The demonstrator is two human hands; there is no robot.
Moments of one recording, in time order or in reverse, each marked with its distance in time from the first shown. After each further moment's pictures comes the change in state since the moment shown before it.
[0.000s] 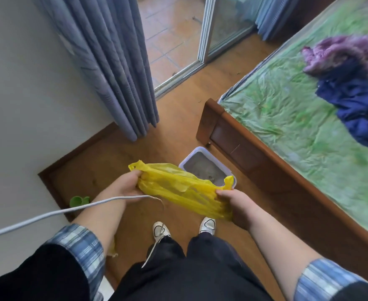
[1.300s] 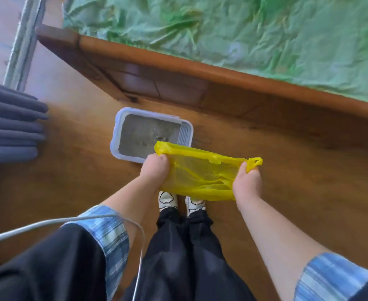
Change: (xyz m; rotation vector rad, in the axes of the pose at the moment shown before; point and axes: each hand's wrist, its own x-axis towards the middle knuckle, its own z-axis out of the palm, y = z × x) left_hand 0.328 -0.210 0.307 1.605 0.062 0.175; right_hand 0.256 0.138 -0.290 0.033 1.020 0.084
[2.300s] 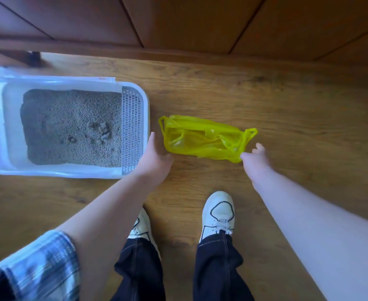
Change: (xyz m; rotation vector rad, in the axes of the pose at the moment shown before) left_hand 0.259 -0.008 0.283 0.005 -0.087 0.268; right_hand 0.338 0.193 0.162 0.057 -0.238 0.264
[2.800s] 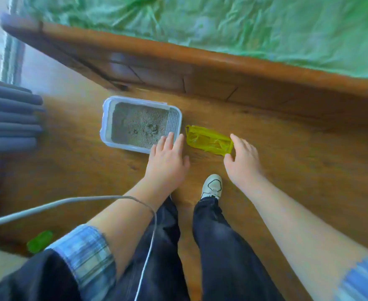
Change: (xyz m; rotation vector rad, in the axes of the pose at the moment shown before) left_hand -0.330 0.148 -0.174 0.602 0.167 0.211; right_hand -0.387 -0.103 -0.166 -0.671 -0.051 -0.739
